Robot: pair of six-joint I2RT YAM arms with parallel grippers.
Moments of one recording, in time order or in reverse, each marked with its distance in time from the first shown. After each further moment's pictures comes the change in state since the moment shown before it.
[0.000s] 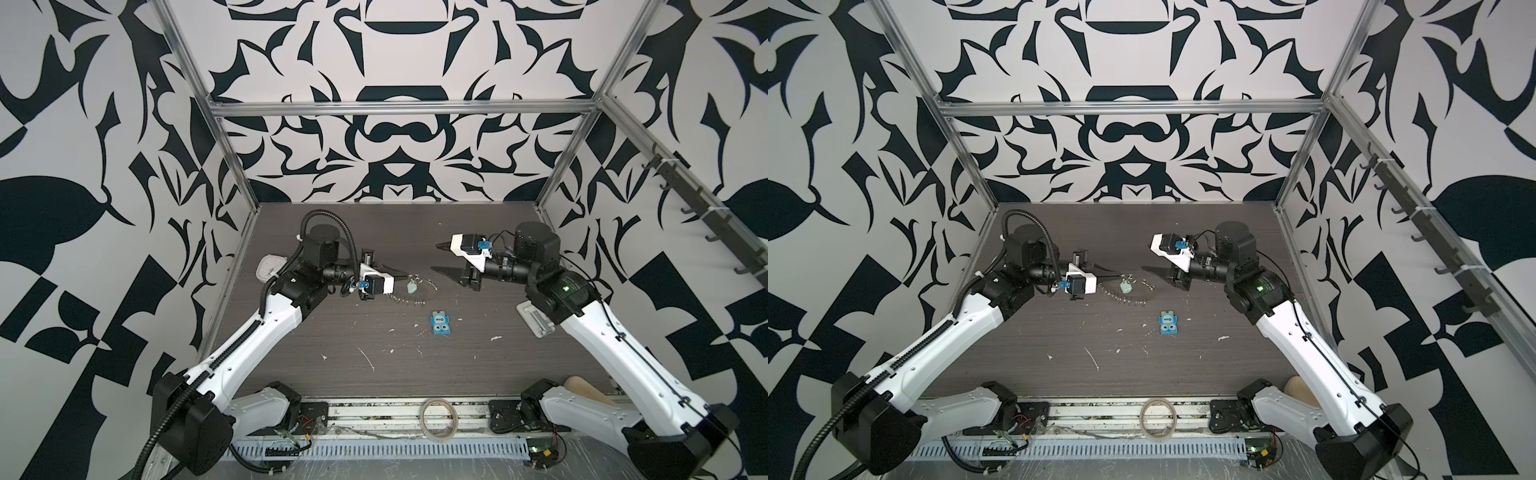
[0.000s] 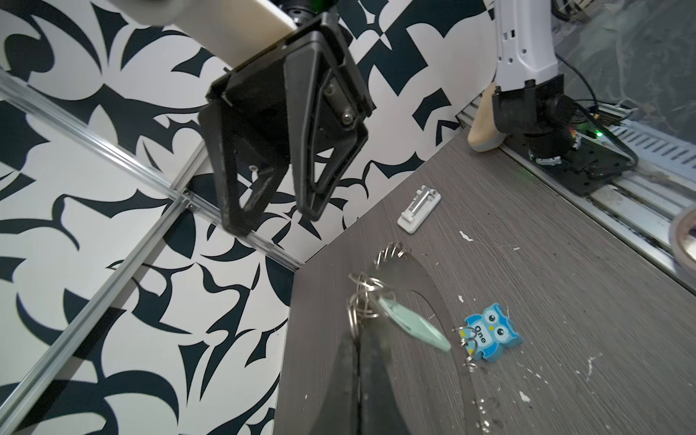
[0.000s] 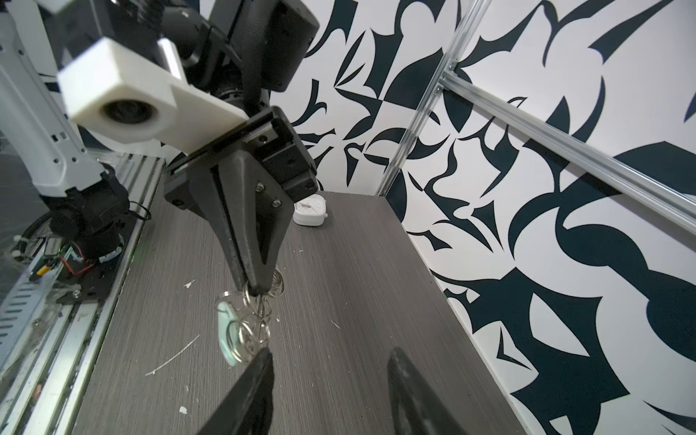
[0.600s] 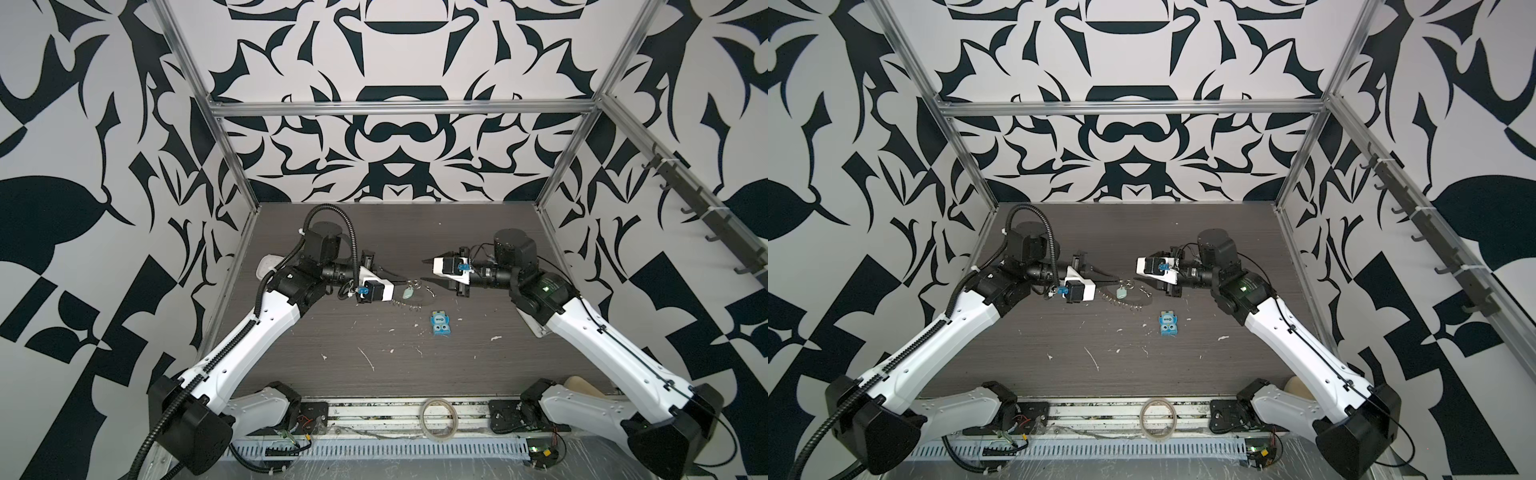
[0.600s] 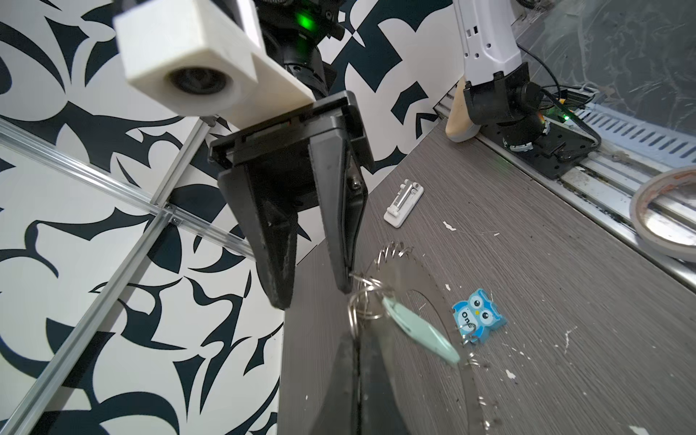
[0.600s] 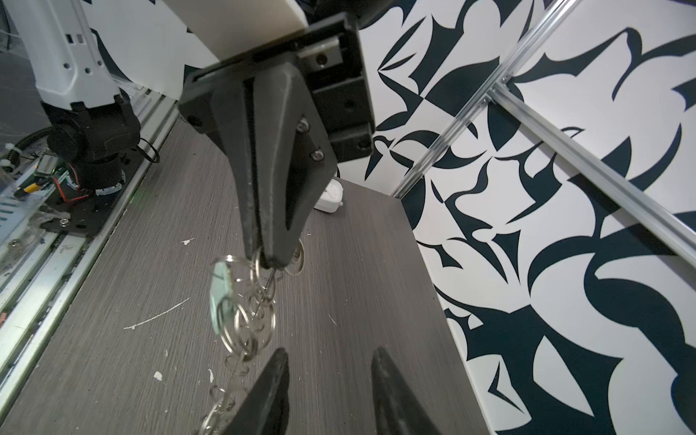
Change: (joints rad) left arm -0.007 0.002 0.068 -0.183 0.011 0.134; right arm 0.090 0.041 -0.067 0.040 0.039 -0.228
